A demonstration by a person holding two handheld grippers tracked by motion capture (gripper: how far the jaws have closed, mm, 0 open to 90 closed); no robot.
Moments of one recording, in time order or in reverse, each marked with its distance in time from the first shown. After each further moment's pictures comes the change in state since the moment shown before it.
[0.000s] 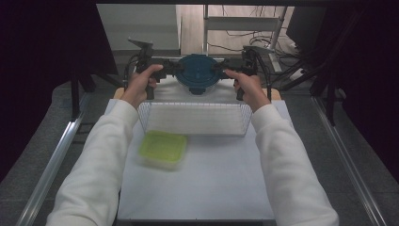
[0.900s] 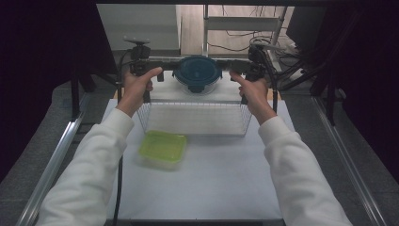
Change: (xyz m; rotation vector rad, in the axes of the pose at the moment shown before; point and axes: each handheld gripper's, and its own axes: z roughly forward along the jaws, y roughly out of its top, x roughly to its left) left arm -0.060 -0.030 -0.033 -0.140 0.245 0.328; right arm 0.030 -0.030 -0.039 -0.211 -0.123 -0.327
